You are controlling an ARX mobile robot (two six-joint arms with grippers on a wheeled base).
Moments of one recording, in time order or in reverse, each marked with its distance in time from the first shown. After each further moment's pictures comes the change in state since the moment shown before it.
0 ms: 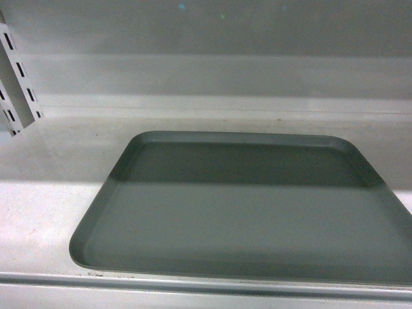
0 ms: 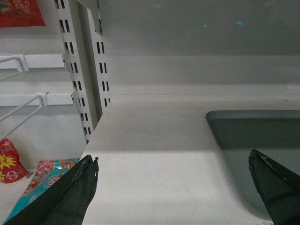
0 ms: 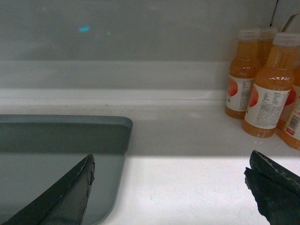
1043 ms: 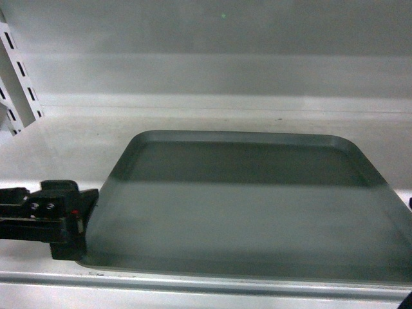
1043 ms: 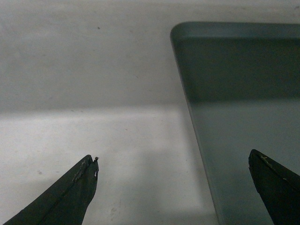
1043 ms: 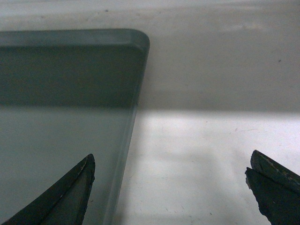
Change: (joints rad) left arm -0.243 1.464 0.321 0.710 -0.067 -0.124; right arm 0.017 1.573 0.260 0.914 -0.105 0.061
